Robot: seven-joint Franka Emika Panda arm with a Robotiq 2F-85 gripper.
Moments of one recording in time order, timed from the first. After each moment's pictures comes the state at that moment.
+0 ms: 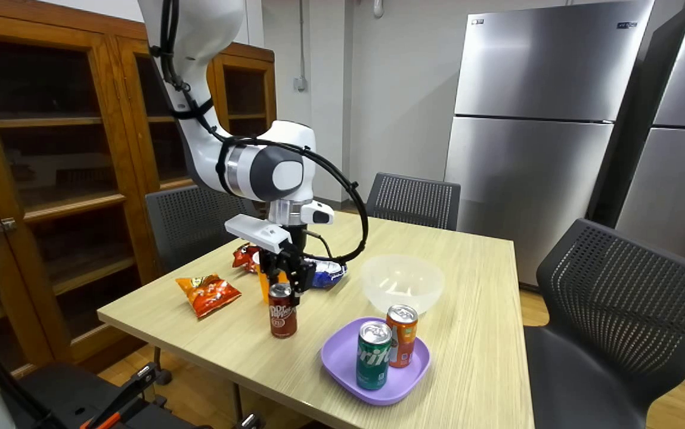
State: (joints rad) arm 0.00 0.31 -0.03 -2.45 0.07 2.65 0.07
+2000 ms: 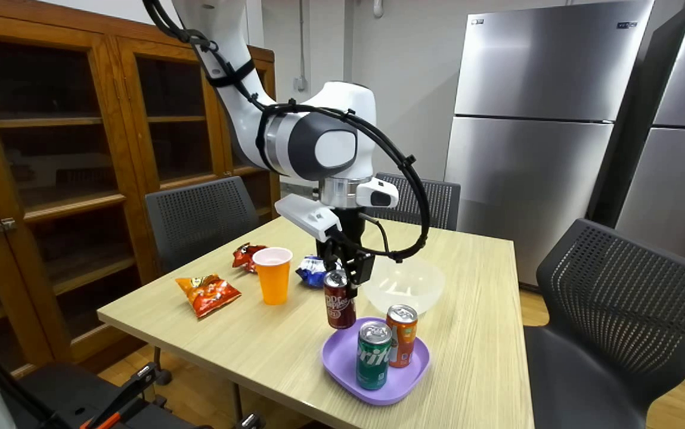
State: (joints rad) arm -0.12 0.15 -0.18 -2.49 0.08 2.65 0.08
